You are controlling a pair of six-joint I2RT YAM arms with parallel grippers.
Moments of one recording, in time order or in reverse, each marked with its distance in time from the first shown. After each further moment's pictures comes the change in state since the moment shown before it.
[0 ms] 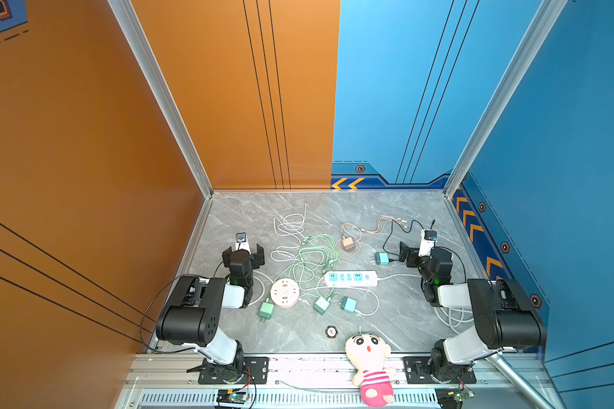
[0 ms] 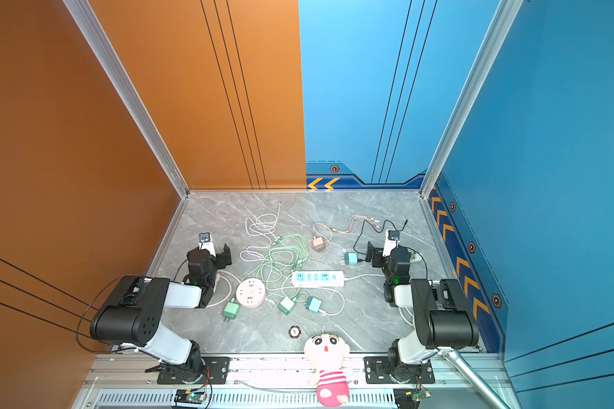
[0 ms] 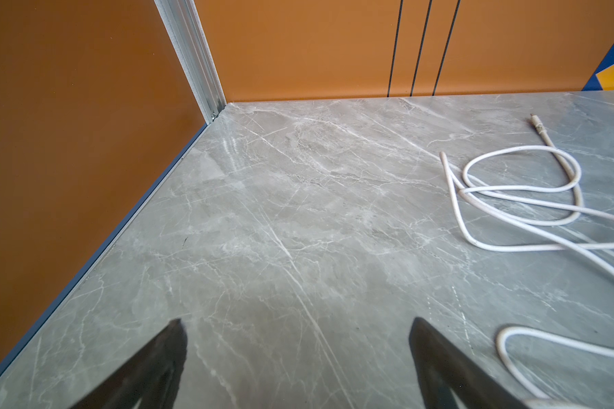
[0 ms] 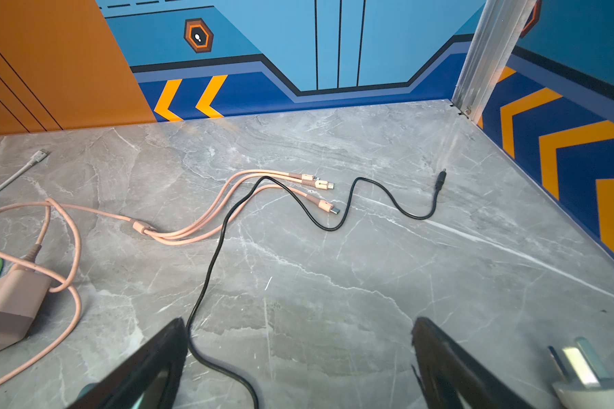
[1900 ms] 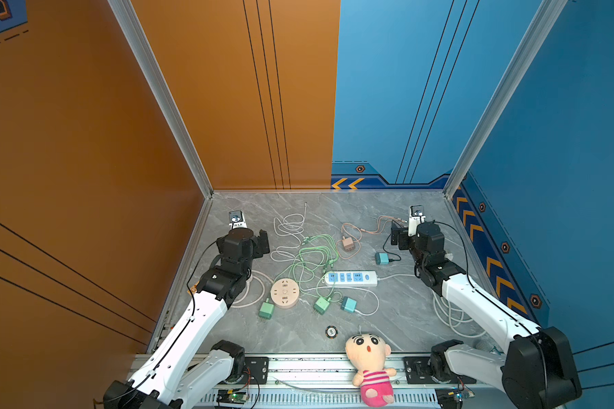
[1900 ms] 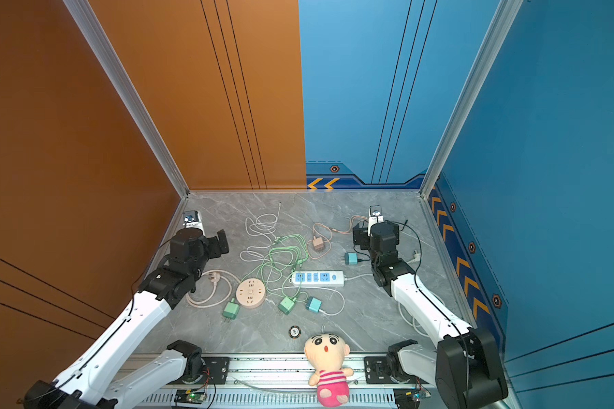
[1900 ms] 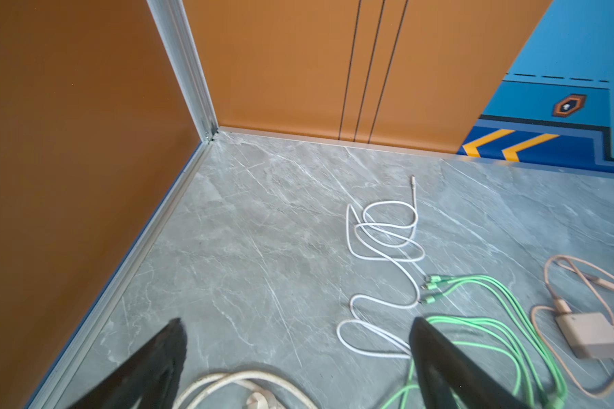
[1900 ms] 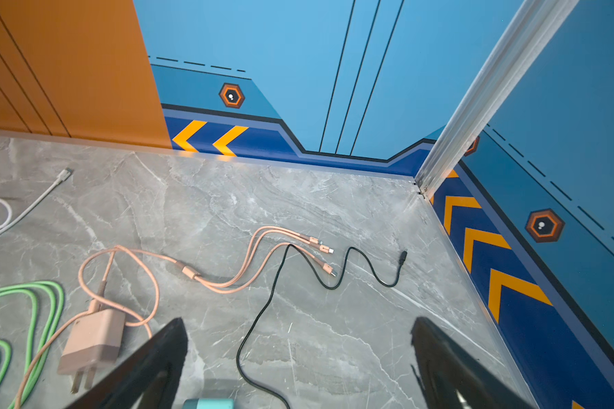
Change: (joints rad) left arm -0.269 -0.630 0.488 -1.271 -0.128 -0.258; right arm 0.314 -0.356 0.379 -0.776 0.374 -0.105
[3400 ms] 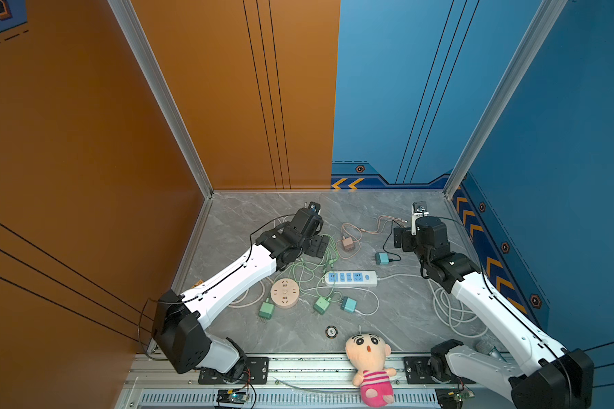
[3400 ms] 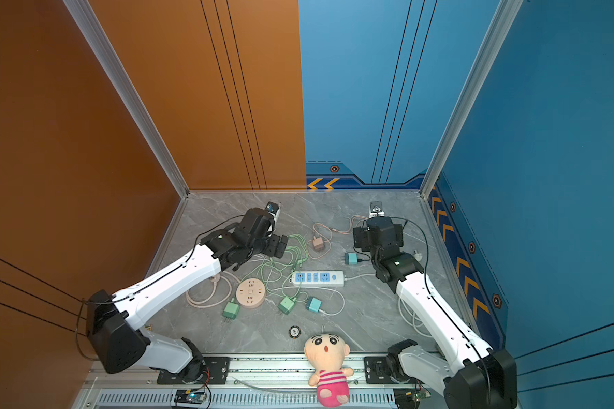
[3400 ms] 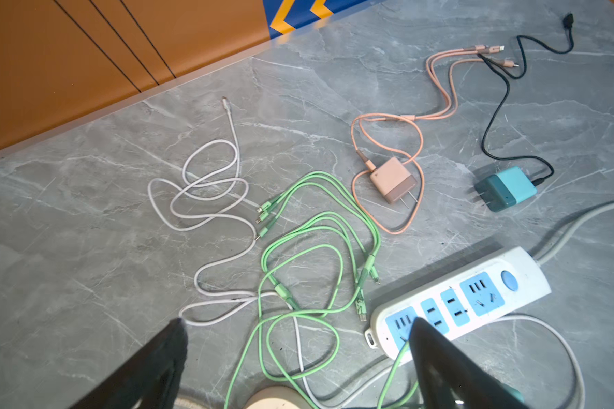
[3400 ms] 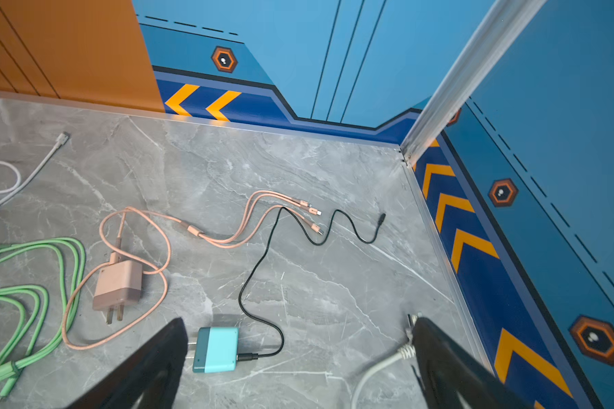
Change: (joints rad) left arm -0.367 0.552 0.501 -0.269 0.156 0.076; right arm 0.032 -0.096 0.201 -0.463 0.084 0.106
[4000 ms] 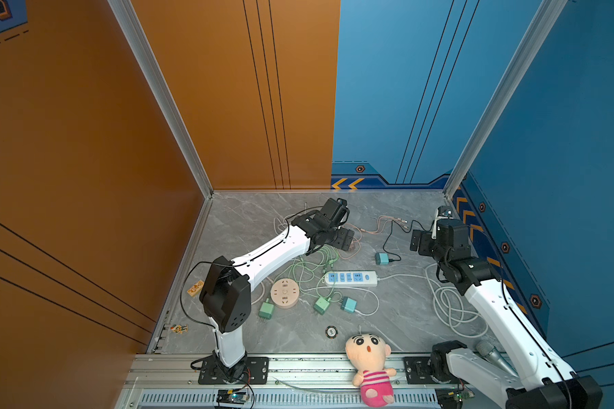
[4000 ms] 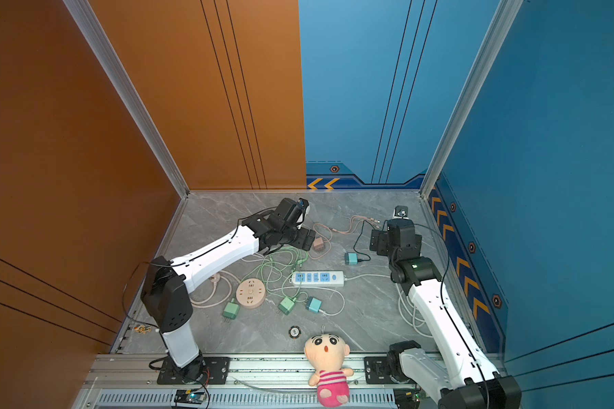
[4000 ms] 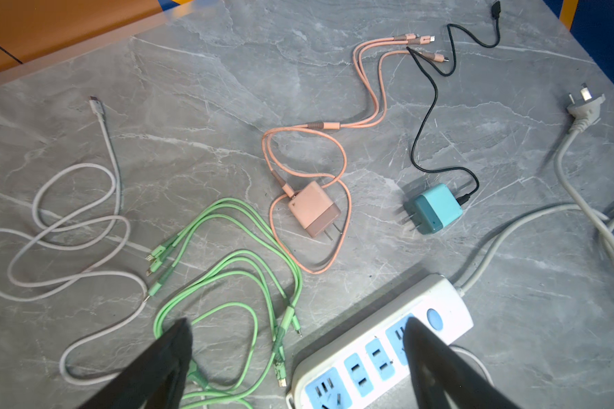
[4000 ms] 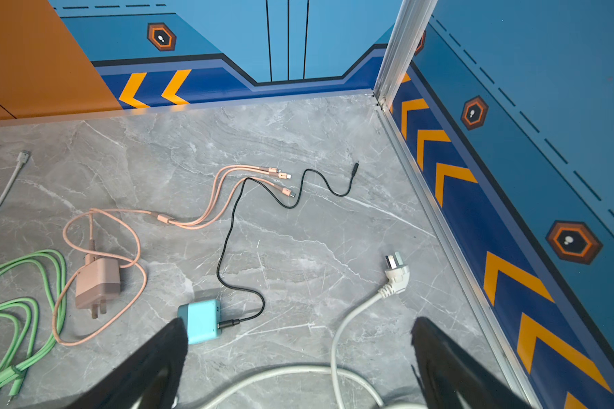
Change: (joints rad) left arm -0.045 0.343 0.274 -0.003 0.166 -0.078; right arm -0.158 -0.068 -0.003 -0.158 -0.117 0.117
